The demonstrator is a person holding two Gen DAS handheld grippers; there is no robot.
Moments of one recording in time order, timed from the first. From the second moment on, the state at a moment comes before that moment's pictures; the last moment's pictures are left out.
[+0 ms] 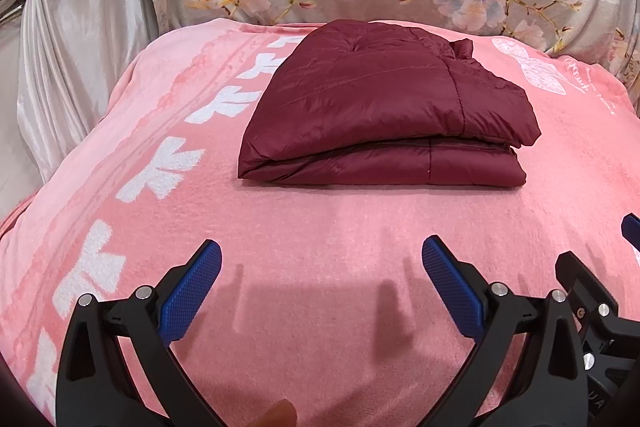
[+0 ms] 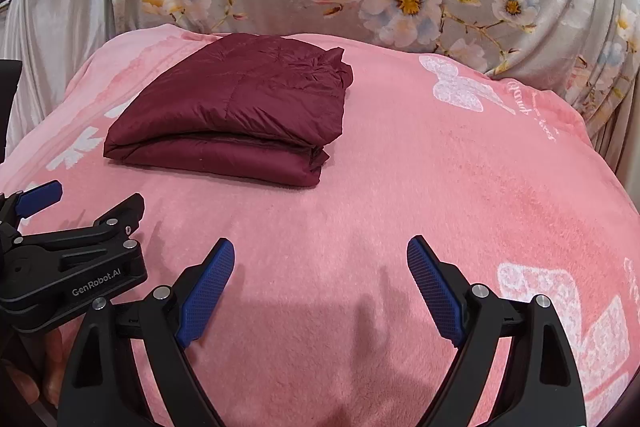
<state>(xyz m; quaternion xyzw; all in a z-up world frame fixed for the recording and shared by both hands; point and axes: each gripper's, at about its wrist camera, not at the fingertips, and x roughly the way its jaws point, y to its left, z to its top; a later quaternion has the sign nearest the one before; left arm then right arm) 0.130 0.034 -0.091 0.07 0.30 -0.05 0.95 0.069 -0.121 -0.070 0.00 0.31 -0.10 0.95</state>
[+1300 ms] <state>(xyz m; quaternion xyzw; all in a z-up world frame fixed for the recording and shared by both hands) 0.126 0.032 -0.090 0.08 0.29 -0.05 0.95 0.071 -0.118 -0.066 -0.01 0.30 -0.10 0.95</state>
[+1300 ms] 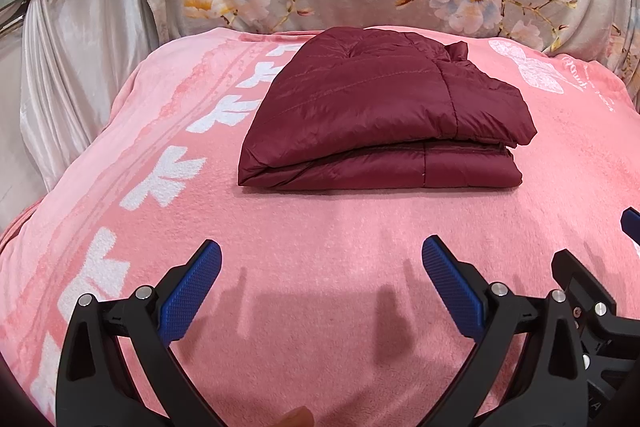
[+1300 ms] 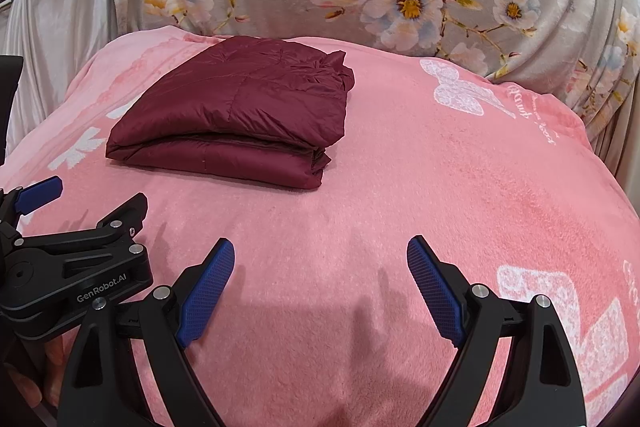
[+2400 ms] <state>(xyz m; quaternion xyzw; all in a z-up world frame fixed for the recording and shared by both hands) 0.123 0.029 -0.090 0.07 0.29 -0.05 0.95 0.070 -0.115 -0.067 -0.01 0.30 -0.10 0.95</state>
